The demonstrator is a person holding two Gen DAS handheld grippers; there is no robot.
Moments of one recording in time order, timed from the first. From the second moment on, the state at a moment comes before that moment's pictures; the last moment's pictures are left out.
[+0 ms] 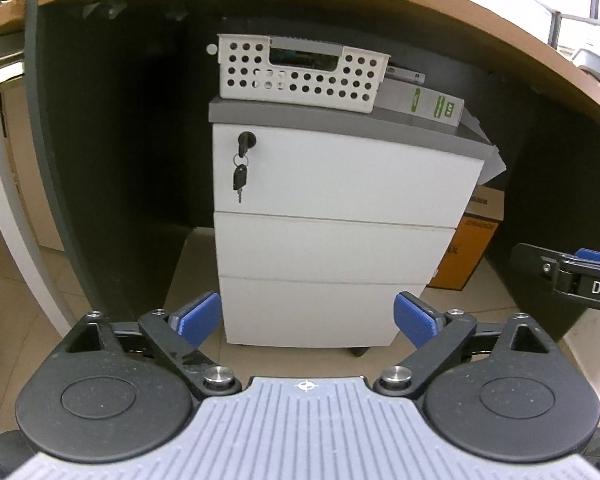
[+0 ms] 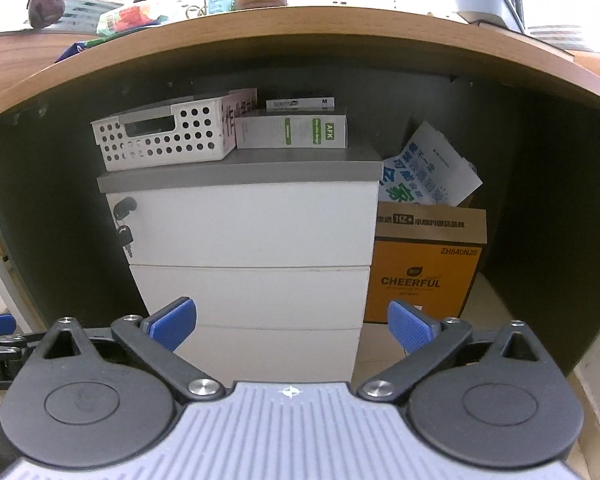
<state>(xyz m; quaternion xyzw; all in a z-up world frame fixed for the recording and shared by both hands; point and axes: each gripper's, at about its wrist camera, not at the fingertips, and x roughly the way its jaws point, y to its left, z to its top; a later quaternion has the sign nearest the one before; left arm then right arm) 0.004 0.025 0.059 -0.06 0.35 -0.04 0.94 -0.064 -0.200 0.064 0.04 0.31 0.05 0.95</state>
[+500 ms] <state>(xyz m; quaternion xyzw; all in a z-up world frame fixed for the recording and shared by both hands) 0.010 0.012 0.048 -0.03 0.36 -0.04 0.93 -0.070 -0.197 0.053 0.04 0.33 0.06 0.94</state>
